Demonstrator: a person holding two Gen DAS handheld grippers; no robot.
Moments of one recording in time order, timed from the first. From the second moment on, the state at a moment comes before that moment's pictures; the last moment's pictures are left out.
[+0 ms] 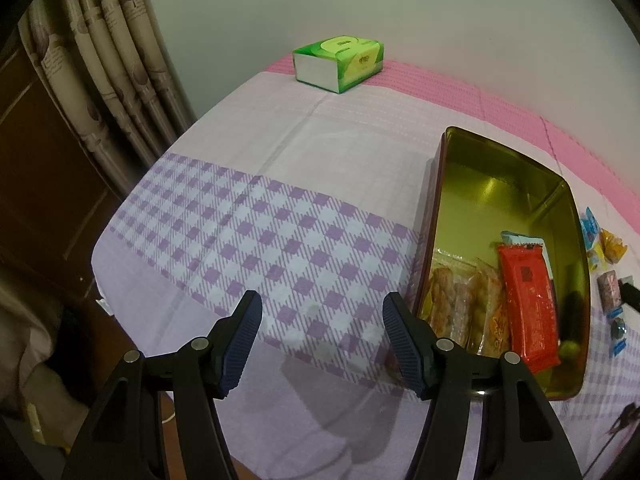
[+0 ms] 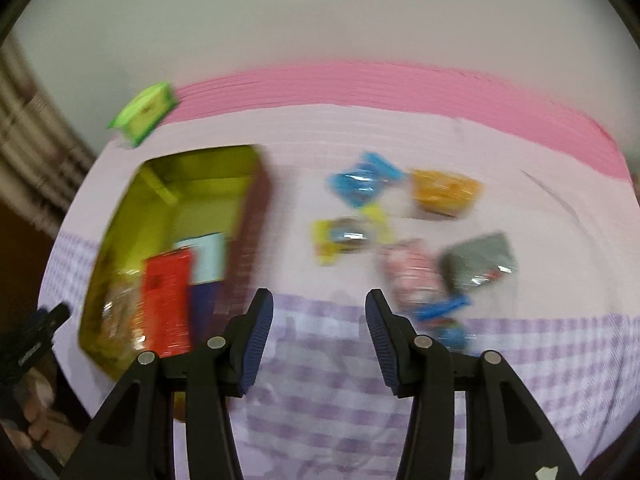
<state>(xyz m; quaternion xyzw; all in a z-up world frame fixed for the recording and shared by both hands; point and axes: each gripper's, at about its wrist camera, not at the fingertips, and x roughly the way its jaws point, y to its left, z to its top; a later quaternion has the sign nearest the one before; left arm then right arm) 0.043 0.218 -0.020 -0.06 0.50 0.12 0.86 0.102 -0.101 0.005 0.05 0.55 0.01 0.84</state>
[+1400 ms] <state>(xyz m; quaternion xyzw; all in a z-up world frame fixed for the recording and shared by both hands) 0.045 0.211 -0.021 -0.05 0.50 0.12 0.86 0.172 -0.186 -0.055 0.04 0.60 -0.09 0.80</state>
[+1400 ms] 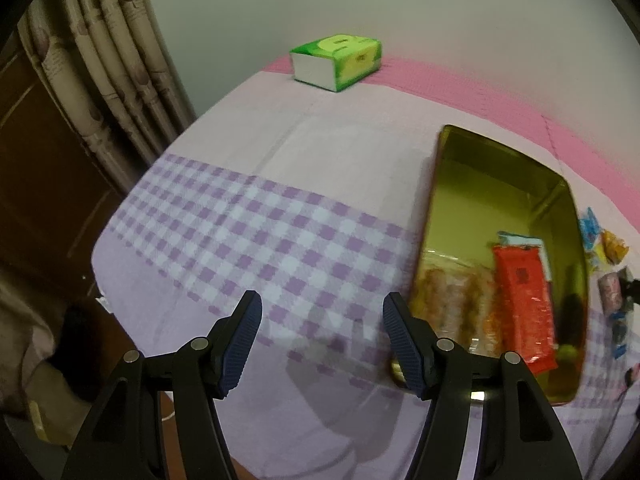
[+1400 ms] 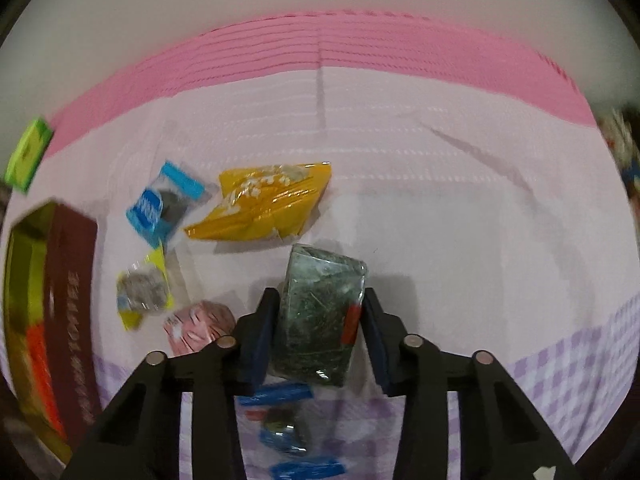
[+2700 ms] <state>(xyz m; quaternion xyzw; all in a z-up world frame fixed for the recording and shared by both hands) 0.152 -0.093 -0.046 -0.06 0.61 -0.12 0.78 0.068 -0.304 -0.052 0.03 0.45 -0.13 0.89</state>
